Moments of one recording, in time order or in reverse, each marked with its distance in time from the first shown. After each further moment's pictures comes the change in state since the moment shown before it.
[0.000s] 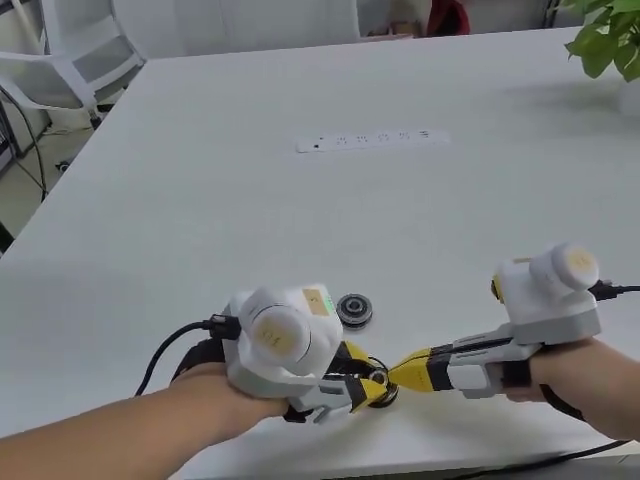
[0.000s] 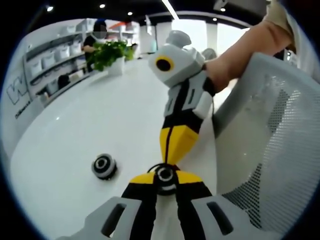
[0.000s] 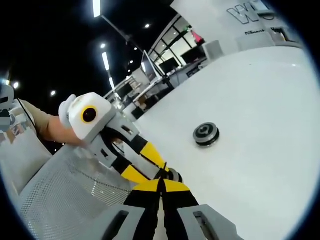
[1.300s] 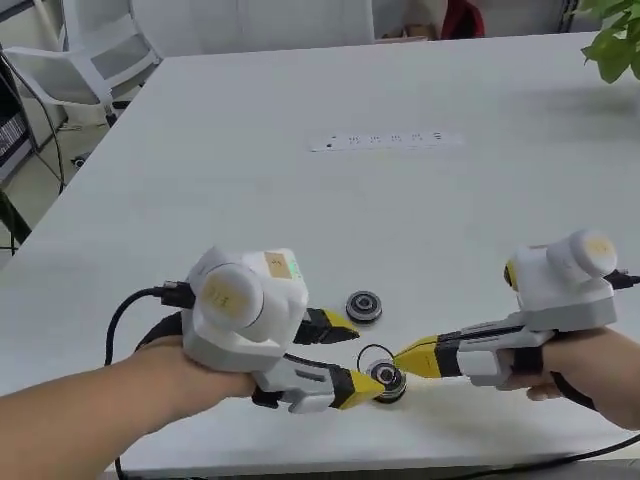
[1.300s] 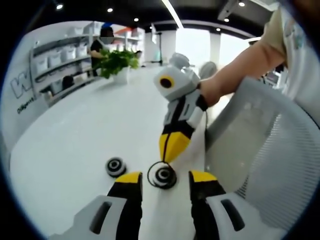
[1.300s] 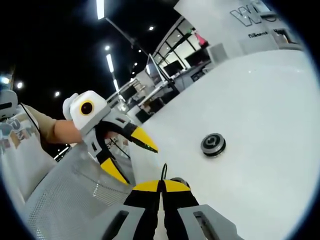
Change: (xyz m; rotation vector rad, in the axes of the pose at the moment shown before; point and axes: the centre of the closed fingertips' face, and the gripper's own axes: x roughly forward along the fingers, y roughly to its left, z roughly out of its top) left arm -0.051 0.000 0.021 -0.053 -0.077 0.000; right arm -0.006 0.005 0.016 -0.015 -0.021 0.034
